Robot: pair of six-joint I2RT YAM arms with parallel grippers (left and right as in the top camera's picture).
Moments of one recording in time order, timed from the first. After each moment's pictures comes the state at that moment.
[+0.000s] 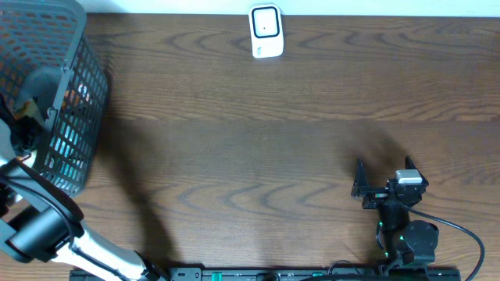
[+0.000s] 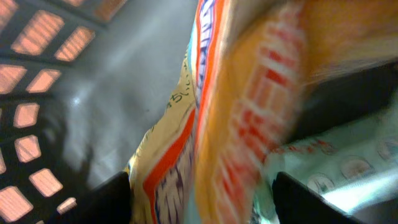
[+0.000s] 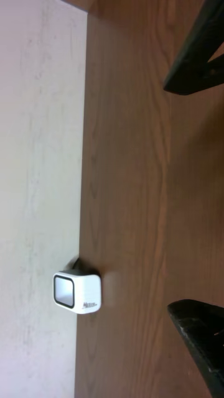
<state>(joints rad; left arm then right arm) 0.74 1.97 1.55 -0.88 -0.11 0.02 0.02 0.01 0.01 -0.07 -0.02 -0.01</state>
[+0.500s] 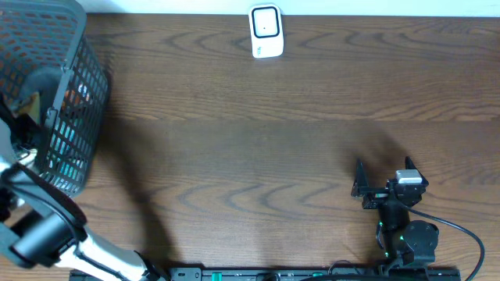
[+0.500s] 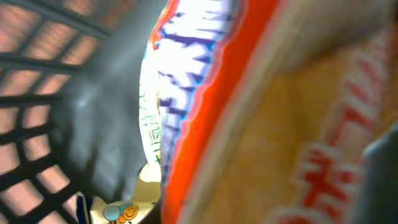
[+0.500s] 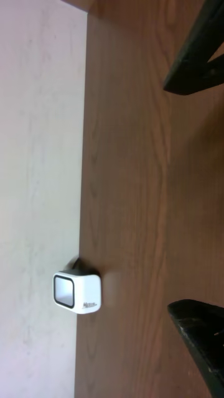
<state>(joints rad) 0.73 1.89 1.55 -0.88 -0.11 0.03 0.02 0.01 0.01 -0.07 -0.02 -0.01</state>
